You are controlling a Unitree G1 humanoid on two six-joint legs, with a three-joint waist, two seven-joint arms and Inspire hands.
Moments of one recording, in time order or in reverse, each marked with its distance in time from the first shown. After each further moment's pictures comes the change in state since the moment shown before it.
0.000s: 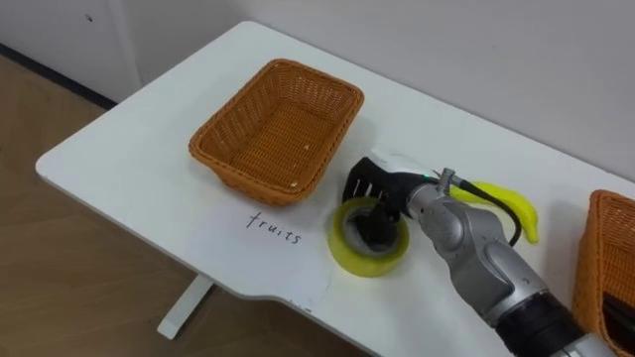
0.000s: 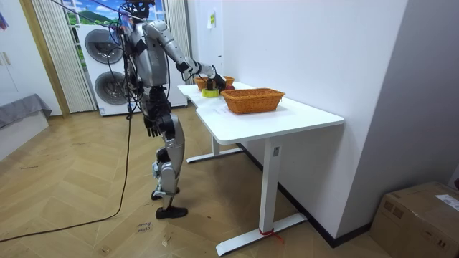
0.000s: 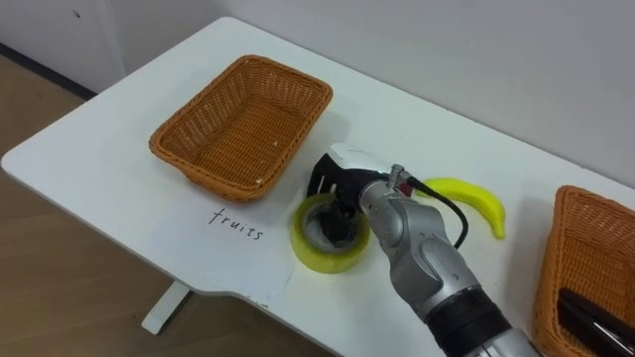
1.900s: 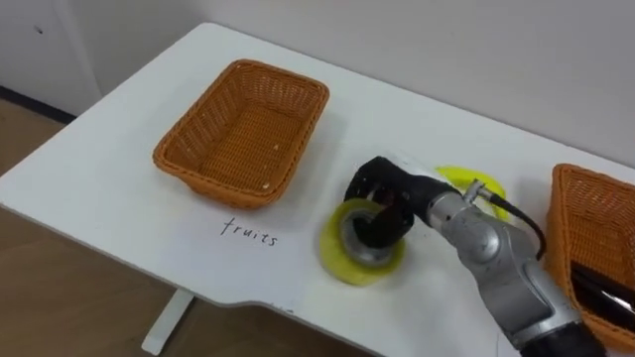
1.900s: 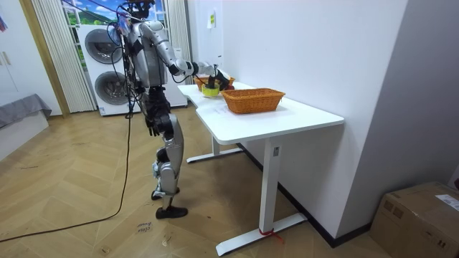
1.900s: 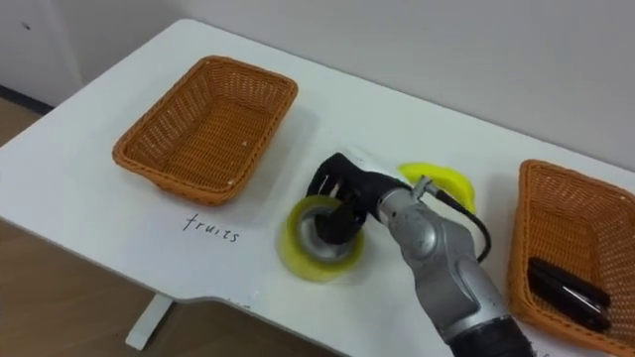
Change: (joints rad) left arm 0.044 -0.020 0.081 0.061 -0.032 -0.085 0.041; right arm 0.152 -0.022 -0.209 -0.197 0.157 -0.067 -0.009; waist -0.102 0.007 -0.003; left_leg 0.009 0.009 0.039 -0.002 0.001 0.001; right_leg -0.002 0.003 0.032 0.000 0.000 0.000
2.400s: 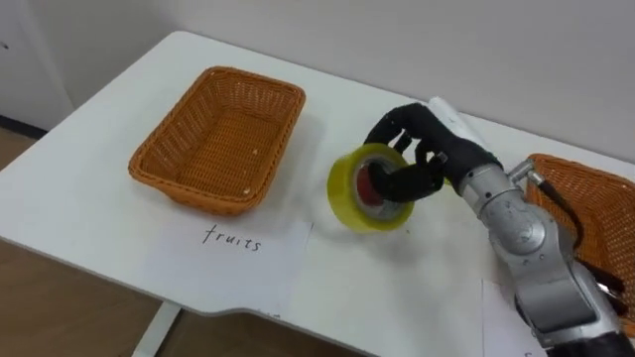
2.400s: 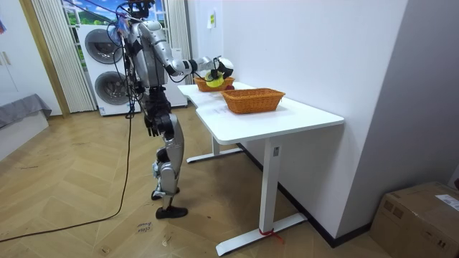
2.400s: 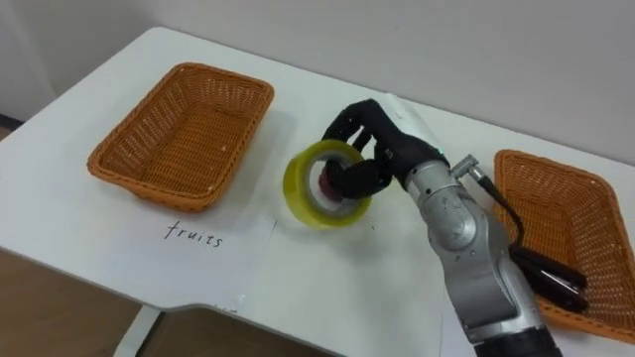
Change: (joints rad) left arm 0.041 0.003 0.060 0.007 -0.008 -0.032 -0.017; right arm 0.034 -0.027 -0.114 -0.151 0.122 -0.054 -0.110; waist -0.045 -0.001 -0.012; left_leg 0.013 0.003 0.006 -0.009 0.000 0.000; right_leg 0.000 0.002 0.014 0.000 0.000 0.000
